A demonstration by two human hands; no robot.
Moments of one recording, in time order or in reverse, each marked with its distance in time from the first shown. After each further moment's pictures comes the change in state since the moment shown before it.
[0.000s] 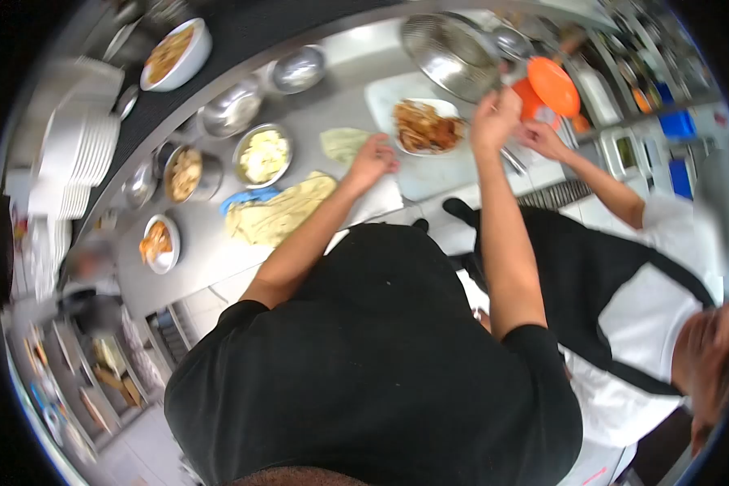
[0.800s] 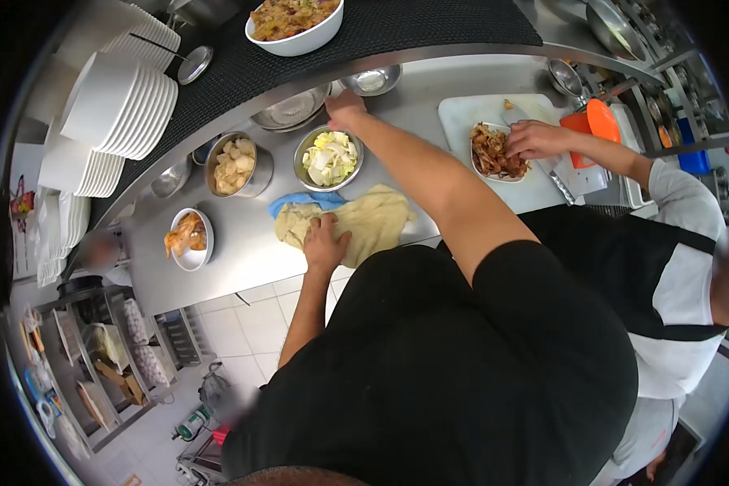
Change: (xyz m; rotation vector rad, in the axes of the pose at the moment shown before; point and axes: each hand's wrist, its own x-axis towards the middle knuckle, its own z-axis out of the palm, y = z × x) left_hand -0.214 -0.042 -0.216 1.065 0.502 -0.060; right_hand -0.122 -0.352 0.284 0.713 -1.241 0.832
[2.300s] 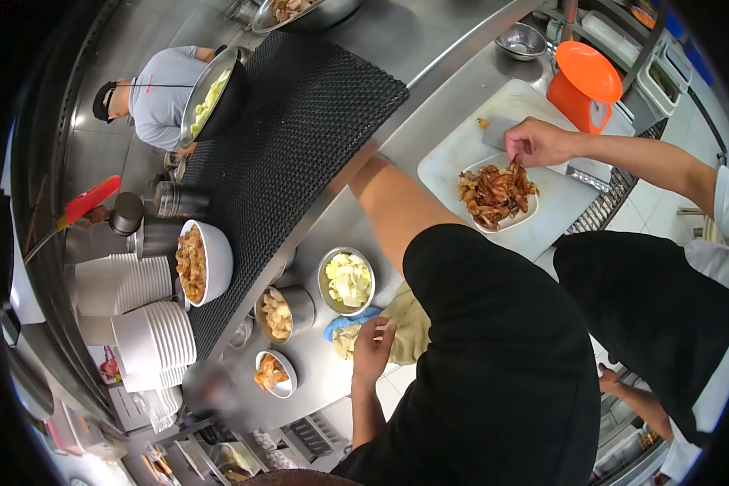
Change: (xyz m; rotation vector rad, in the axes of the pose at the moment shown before) left_hand 0.036 0.093 -0.052 -0.347 -0.269 0.003; right_hand 0.155 -0.056 -0.180 -0.852 0.427 -0.612
